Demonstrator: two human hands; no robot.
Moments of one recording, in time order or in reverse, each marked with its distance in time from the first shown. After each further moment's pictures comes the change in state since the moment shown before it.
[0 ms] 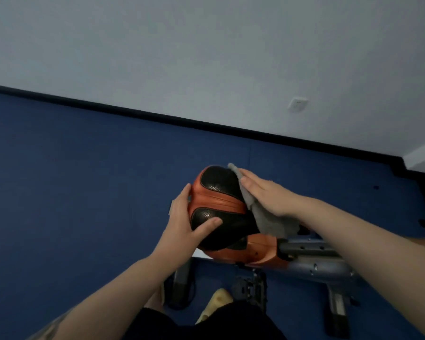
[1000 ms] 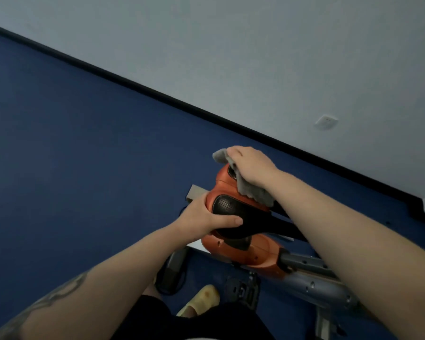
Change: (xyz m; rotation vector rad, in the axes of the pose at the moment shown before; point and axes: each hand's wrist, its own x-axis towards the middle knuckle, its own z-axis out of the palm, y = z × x) left_hand 0.006 -0.008 0.000 -0.357 -0.187 -0.133; right_hand 0.064 -0.078 0.016 -0.123 0.079 -0.176
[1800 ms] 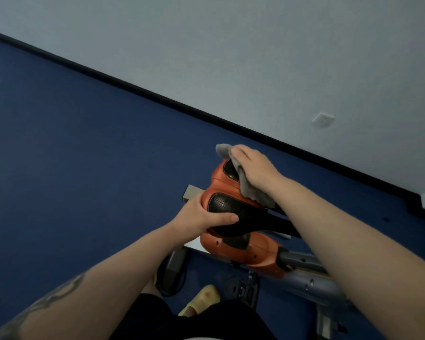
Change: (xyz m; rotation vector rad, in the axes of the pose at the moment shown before) left_hand 0.001 0.000 0.001 -0.064 0.000 0.029; right_hand -0.012 0.017 0.001 0.173 0.115 0.016
